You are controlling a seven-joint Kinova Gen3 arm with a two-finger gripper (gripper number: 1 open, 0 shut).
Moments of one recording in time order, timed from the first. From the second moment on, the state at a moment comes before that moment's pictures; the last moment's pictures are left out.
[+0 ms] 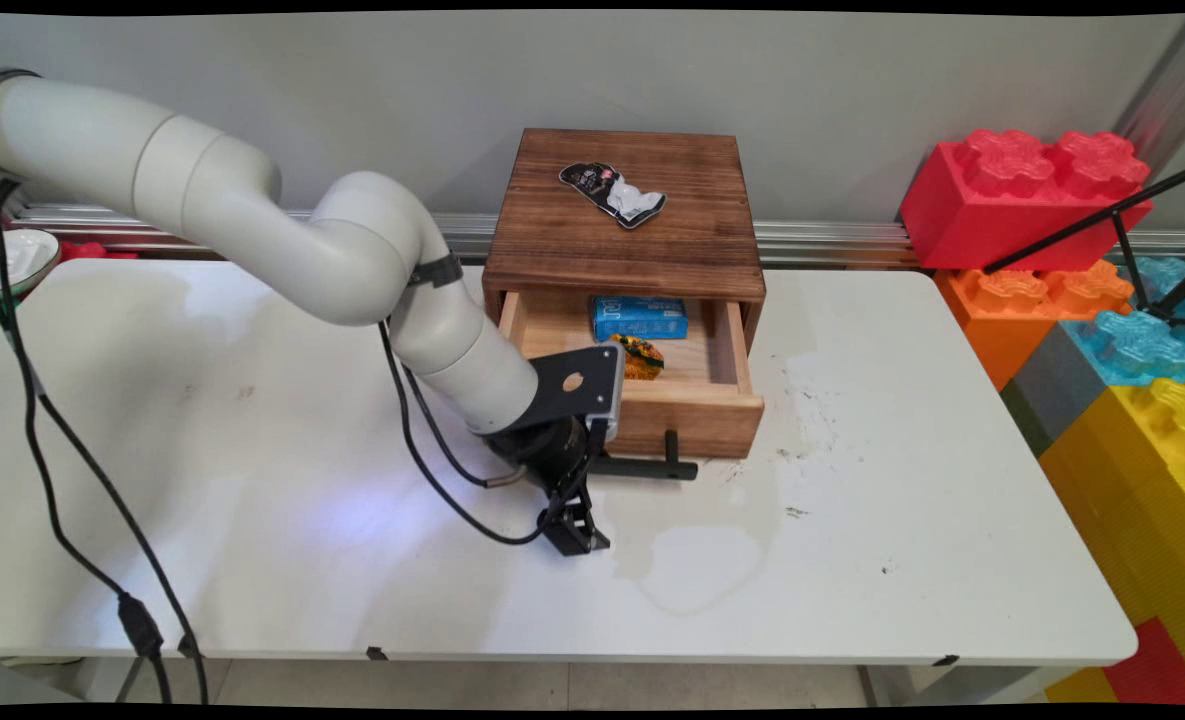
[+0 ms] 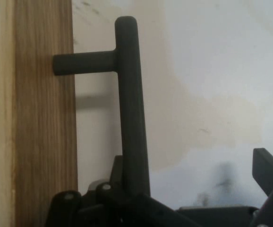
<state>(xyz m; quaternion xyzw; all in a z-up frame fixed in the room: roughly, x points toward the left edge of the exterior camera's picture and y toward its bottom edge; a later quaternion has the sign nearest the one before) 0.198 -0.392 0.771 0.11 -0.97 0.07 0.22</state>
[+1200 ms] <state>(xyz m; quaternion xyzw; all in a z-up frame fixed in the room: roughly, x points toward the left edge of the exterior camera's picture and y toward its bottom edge) 0.181 -0.318 0.775 0.10 -0.97 0.02 0.23</state>
